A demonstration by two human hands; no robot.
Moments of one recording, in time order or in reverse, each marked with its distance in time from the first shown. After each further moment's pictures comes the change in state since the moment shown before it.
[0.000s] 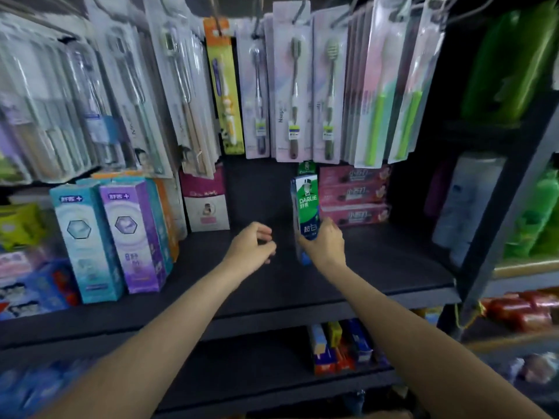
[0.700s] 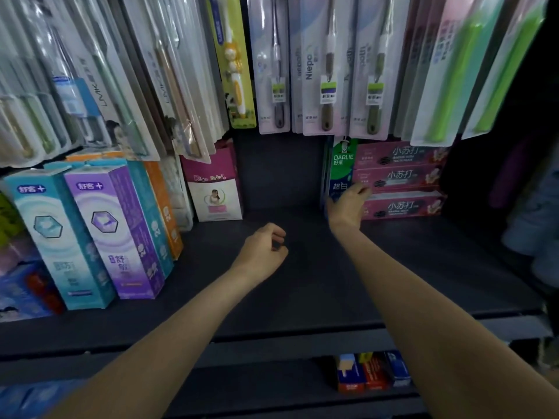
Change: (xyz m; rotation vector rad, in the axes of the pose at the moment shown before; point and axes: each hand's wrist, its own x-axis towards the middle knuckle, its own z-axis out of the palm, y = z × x) left_hand 0.065 -0.055 0.013 0.238 -0.025 -0.028; right_hand 0.112 0.010 0.065 0.038 0.103 0.184
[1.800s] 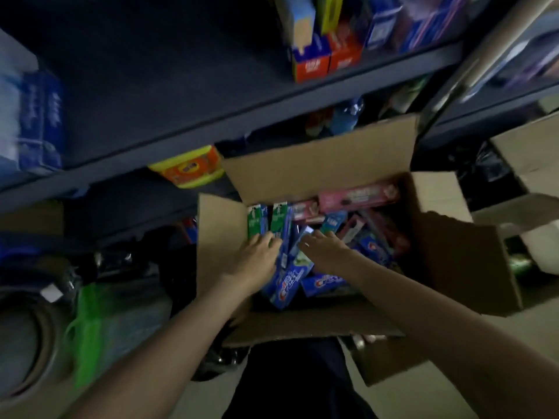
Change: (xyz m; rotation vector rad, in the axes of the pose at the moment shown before) left_hand -0.302 -0.262 0.247 0.737 -0.894 0.124; right_hand -0.427 0.387 0.039 -0.997 -1.406 -0.457
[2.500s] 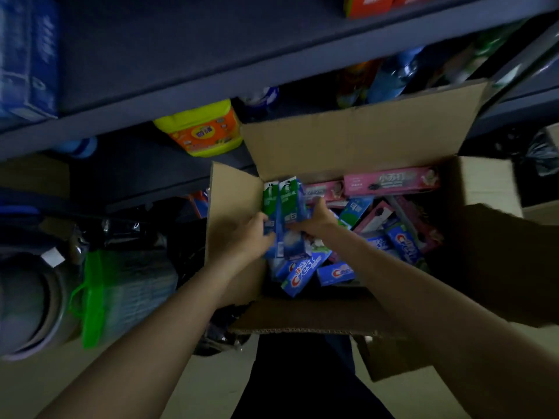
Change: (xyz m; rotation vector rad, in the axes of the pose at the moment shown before) left_hand 0.015 -0.037 0.023 -0.719 -0.018 -0.441; right_hand 0.067 -0.028 -0.010 1.580 0.080 0.442
